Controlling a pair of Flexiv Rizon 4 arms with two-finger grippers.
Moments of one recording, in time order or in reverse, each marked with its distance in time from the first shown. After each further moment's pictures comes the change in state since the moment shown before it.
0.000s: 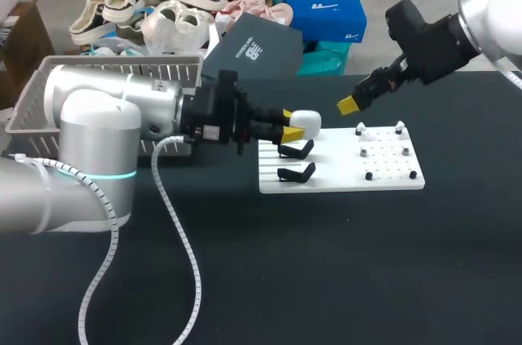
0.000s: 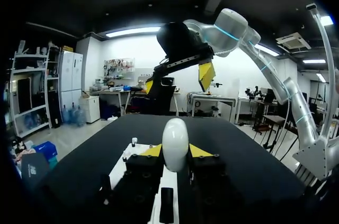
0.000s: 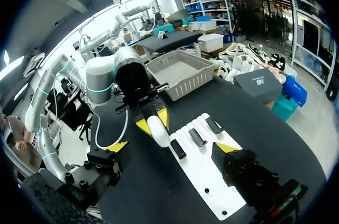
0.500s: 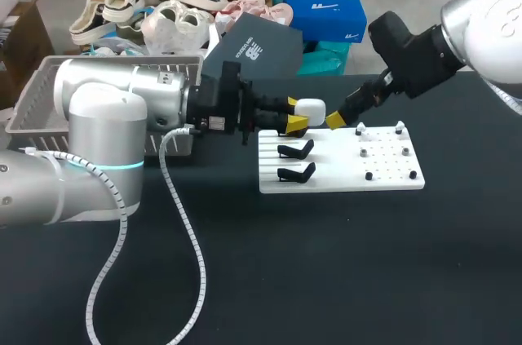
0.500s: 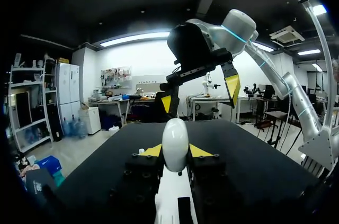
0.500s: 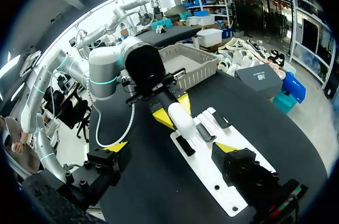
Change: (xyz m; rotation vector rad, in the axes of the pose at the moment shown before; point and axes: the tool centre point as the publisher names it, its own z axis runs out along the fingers) left arm -0.015 0.019 0.007 0.003 -0.042 0.089; right arm 0.008 0.019 0.017 0.036 0.037 0.013
